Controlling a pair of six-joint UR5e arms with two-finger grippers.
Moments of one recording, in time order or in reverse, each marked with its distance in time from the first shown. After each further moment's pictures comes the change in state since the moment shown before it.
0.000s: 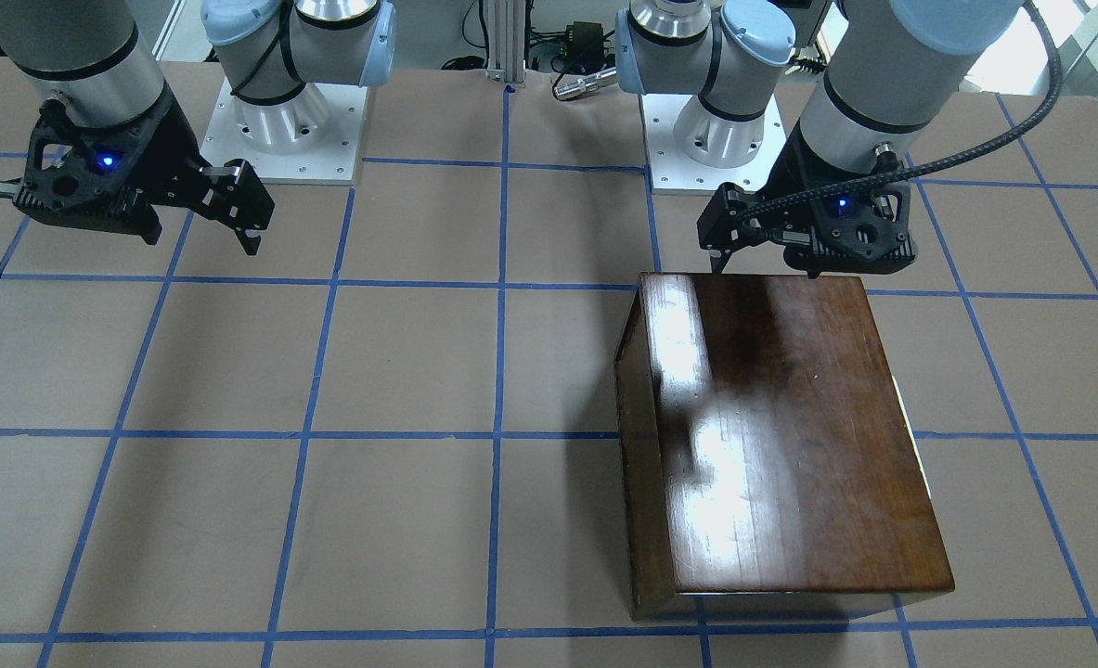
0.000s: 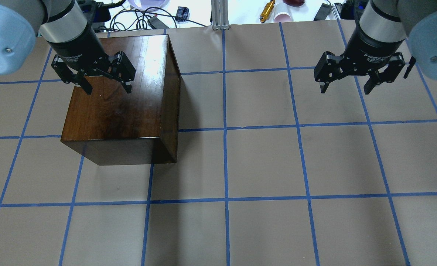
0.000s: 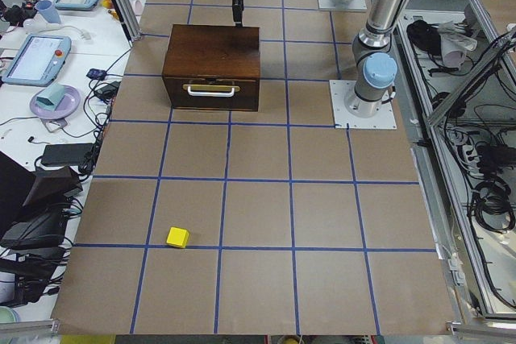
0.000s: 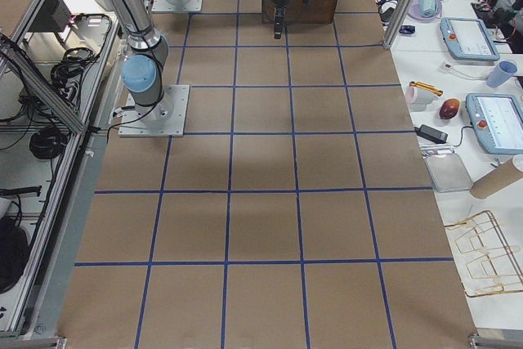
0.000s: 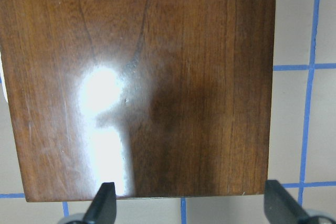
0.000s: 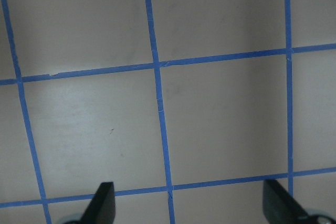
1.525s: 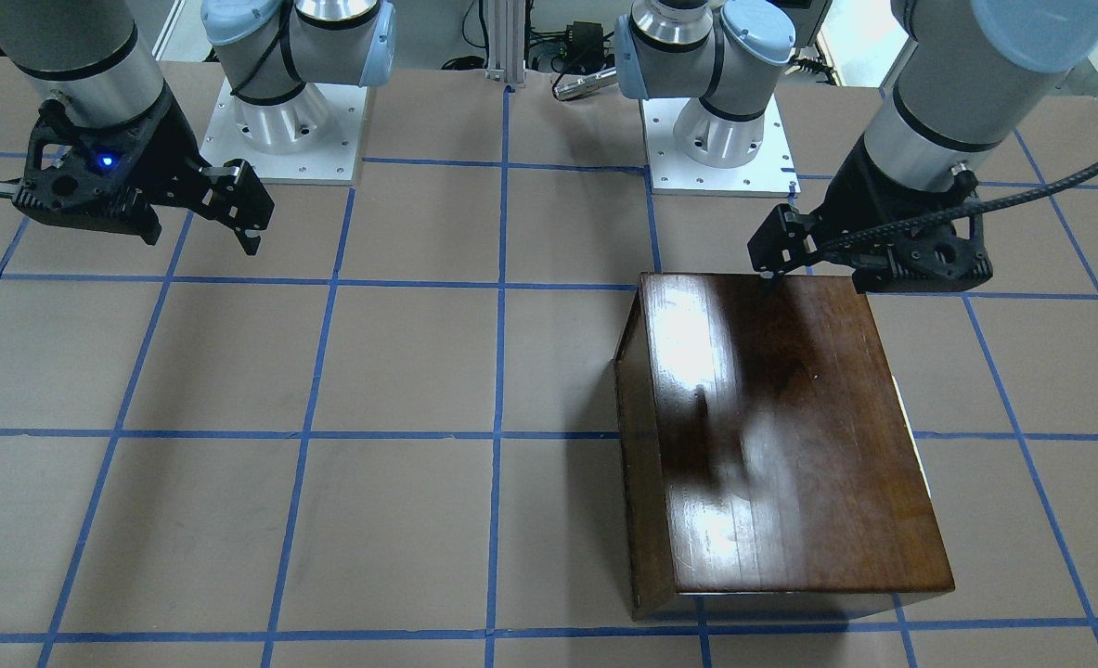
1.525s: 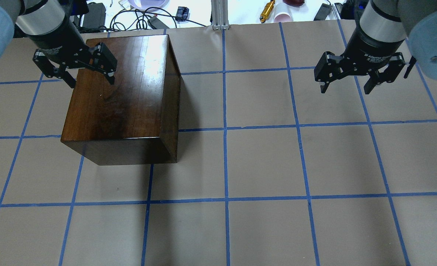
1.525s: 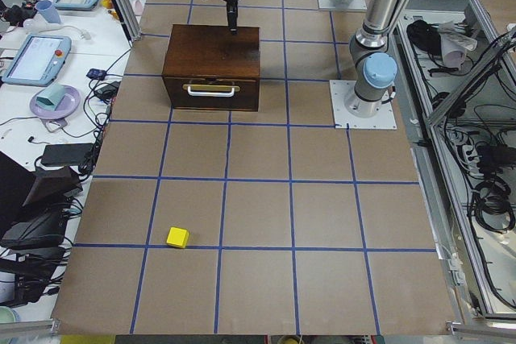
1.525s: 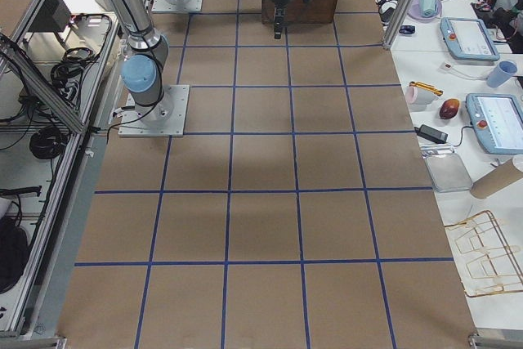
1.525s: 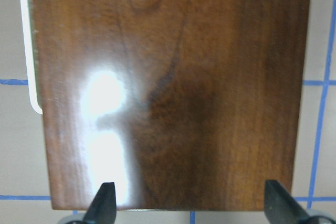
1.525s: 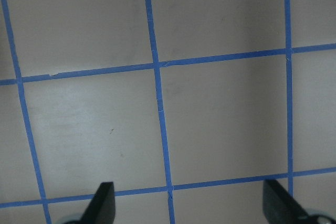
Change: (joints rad) left arm 0.103 -0.026 0.032 0.014 -0.003 0.019; right arm 0.000 0.000 0.000 0.000 0.000 0.000
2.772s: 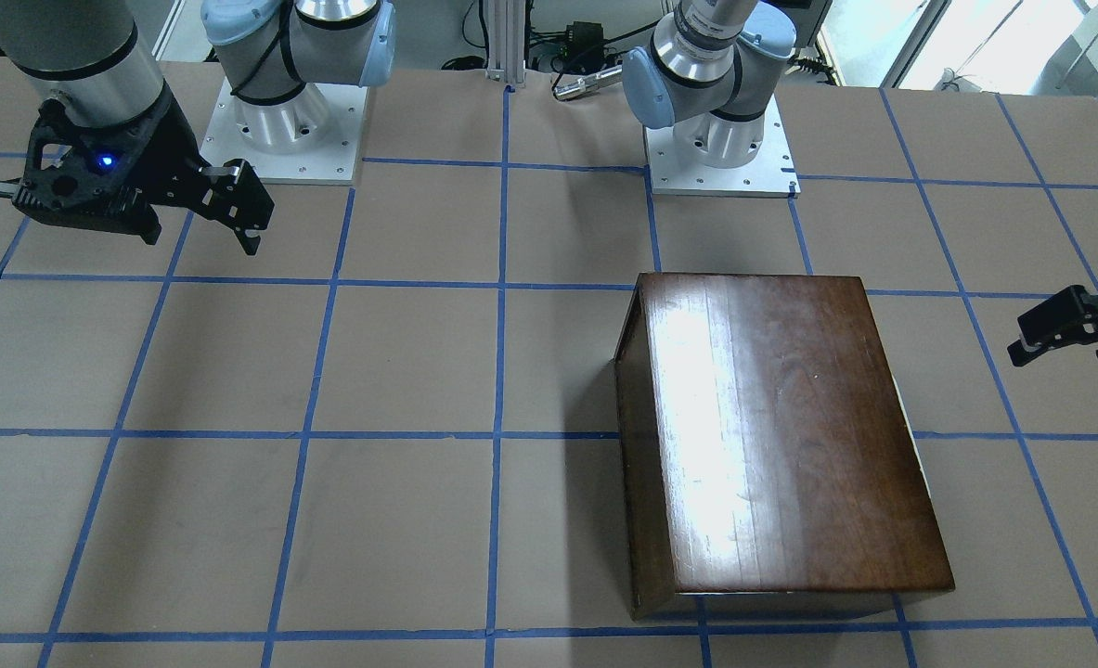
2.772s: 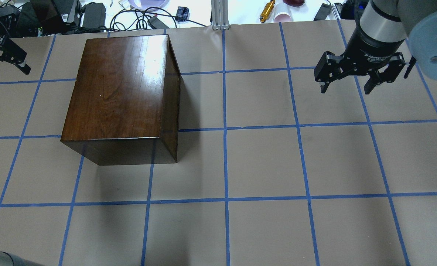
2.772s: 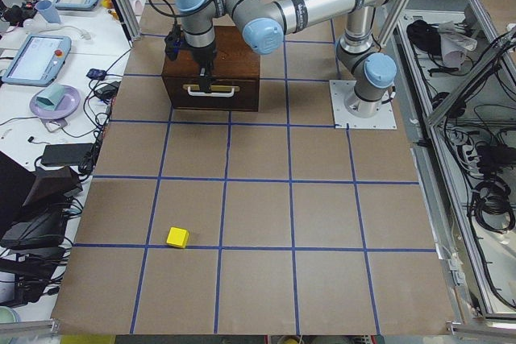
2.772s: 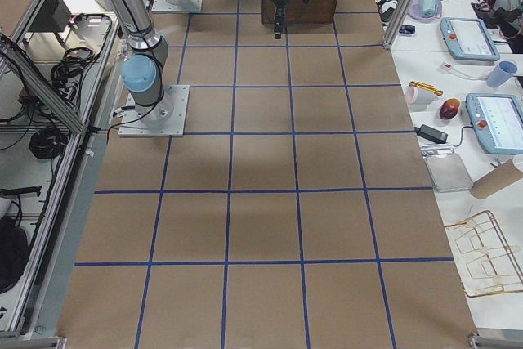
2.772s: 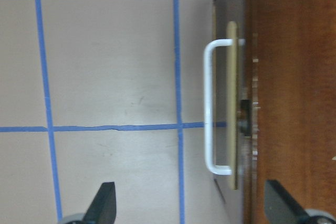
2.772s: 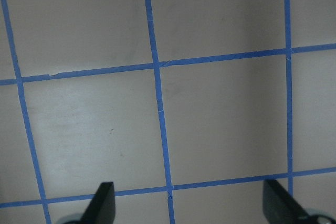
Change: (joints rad) left arm 0.377 -0.192 0.155 0.026 -0.013 0.458; right arm 0.000 0.000 0.000 0.000 -0.001 0.000
